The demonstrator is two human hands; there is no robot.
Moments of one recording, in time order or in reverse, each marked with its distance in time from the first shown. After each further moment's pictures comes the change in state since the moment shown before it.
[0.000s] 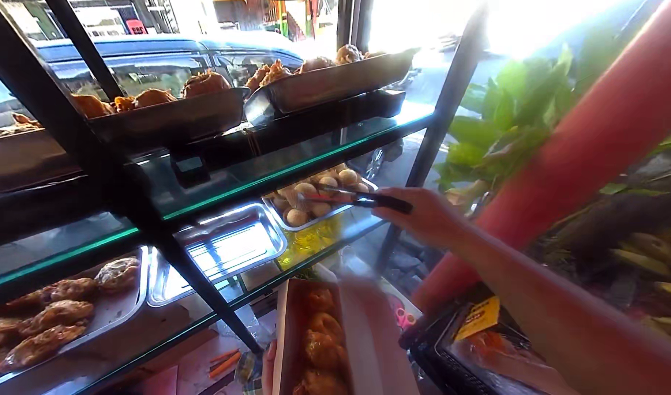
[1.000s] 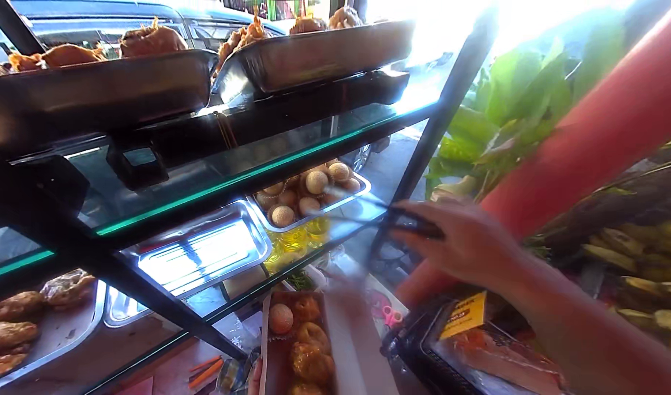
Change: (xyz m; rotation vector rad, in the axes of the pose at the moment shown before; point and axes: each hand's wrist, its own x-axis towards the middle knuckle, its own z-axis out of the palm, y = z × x) left_hand 0.004 -0.004 -0.006 -0.040 0.002 0.050; right_hand -0.040 -0.002 -0.017 -0.262 0.065 -0.102
